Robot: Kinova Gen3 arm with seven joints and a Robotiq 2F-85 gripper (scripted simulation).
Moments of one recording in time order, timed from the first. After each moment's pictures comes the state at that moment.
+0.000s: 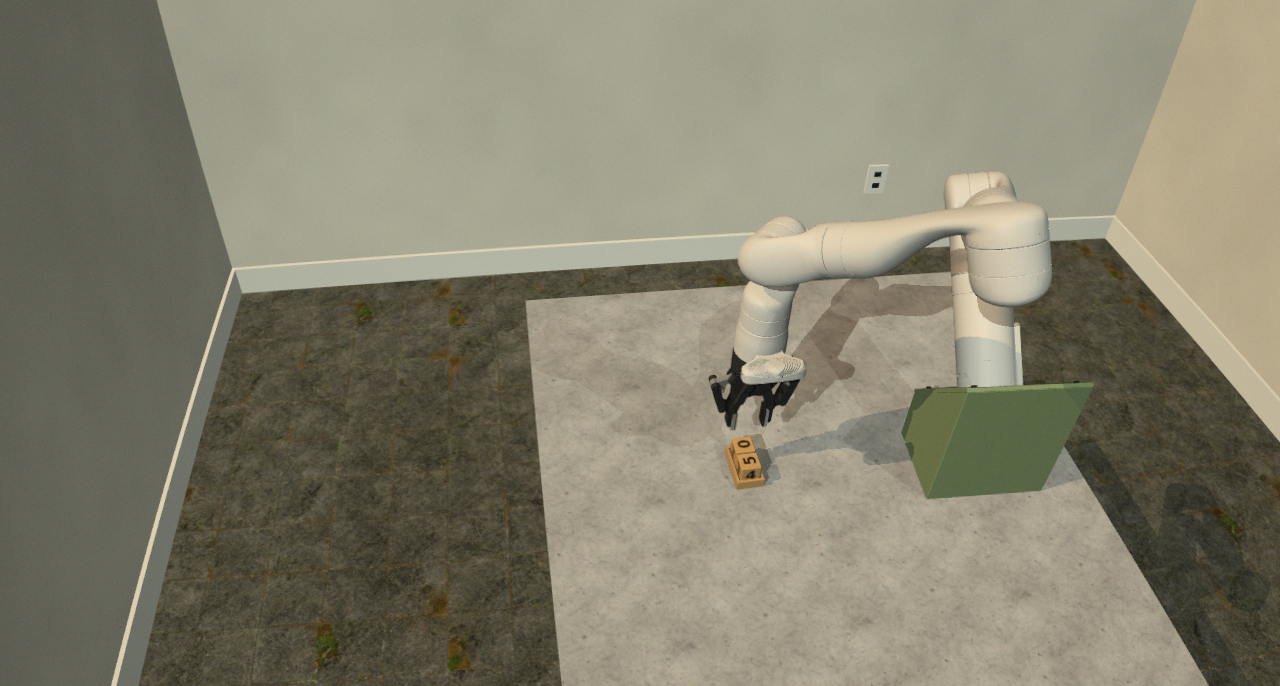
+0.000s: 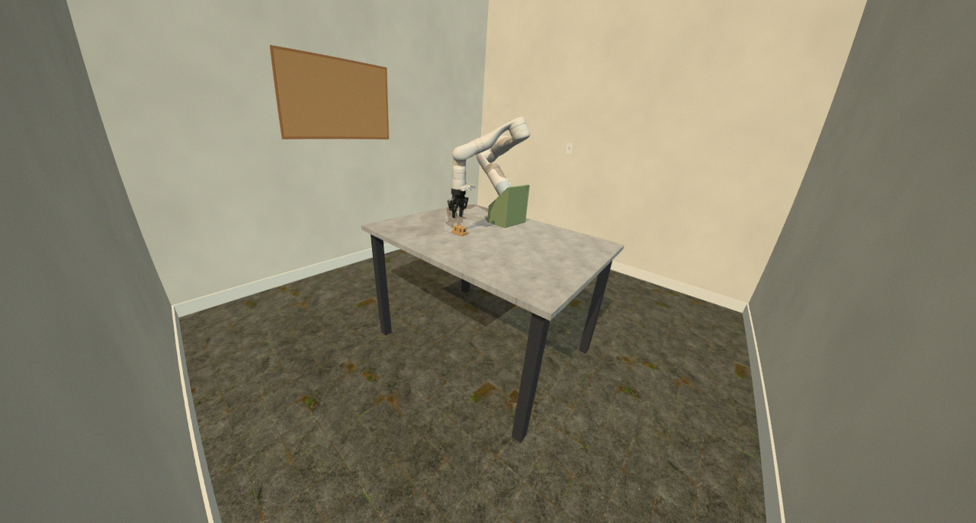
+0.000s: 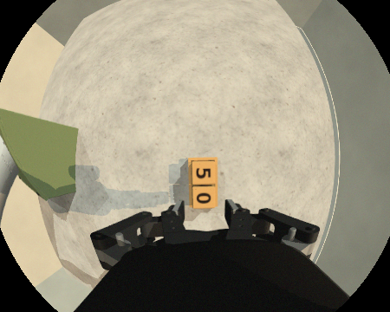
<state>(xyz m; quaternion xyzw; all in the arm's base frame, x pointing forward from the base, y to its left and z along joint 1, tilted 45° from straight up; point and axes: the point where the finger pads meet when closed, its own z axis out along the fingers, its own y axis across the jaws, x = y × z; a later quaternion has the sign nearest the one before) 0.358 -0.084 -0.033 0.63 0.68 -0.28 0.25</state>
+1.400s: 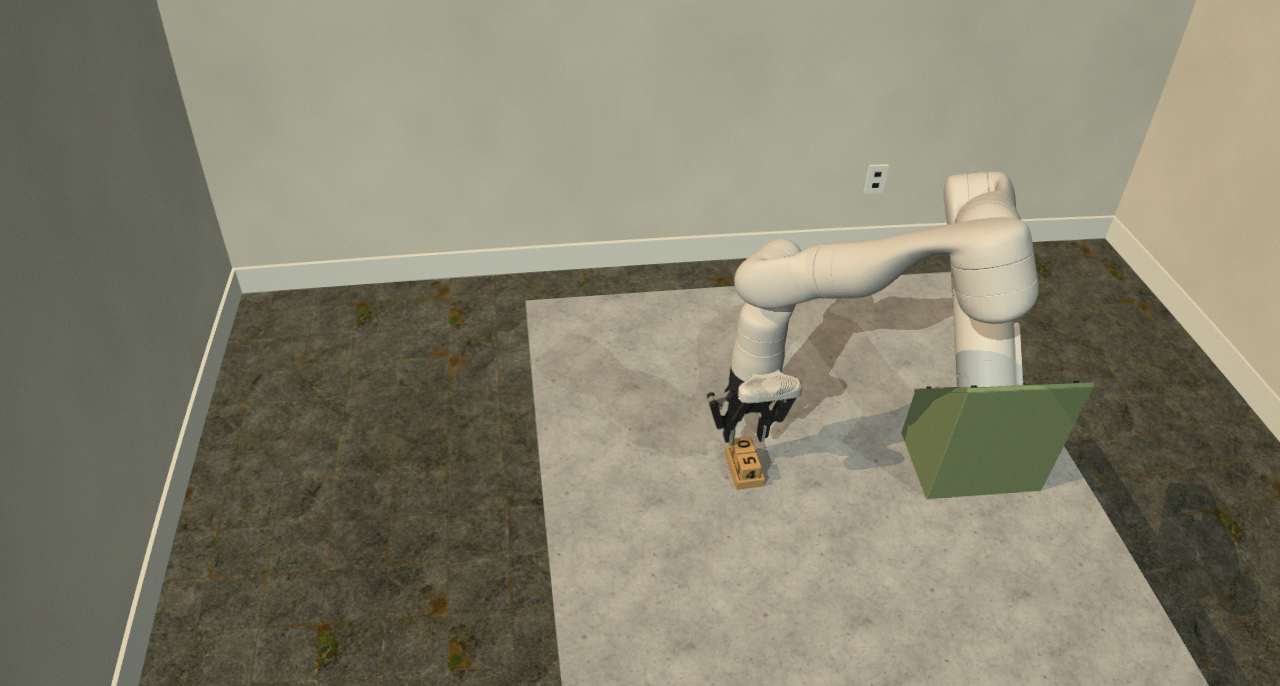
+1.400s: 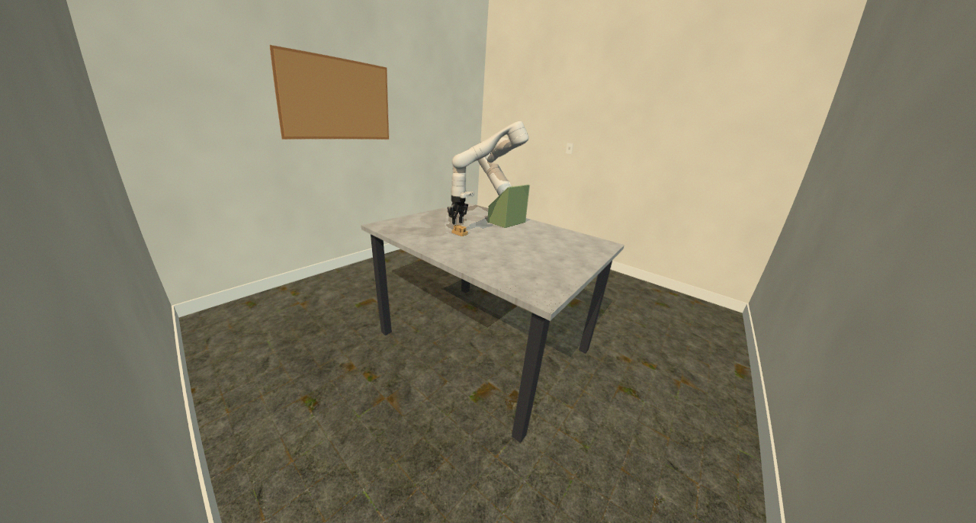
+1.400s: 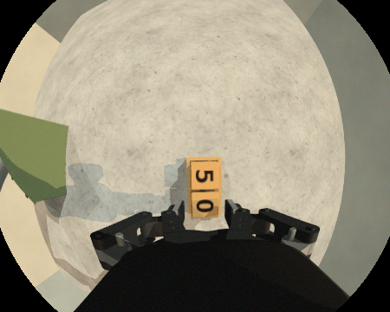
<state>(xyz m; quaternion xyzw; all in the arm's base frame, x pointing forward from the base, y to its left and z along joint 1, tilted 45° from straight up) 0.357 -0.109 -0.058 0.63 0.68 -0.29 0.25</state>
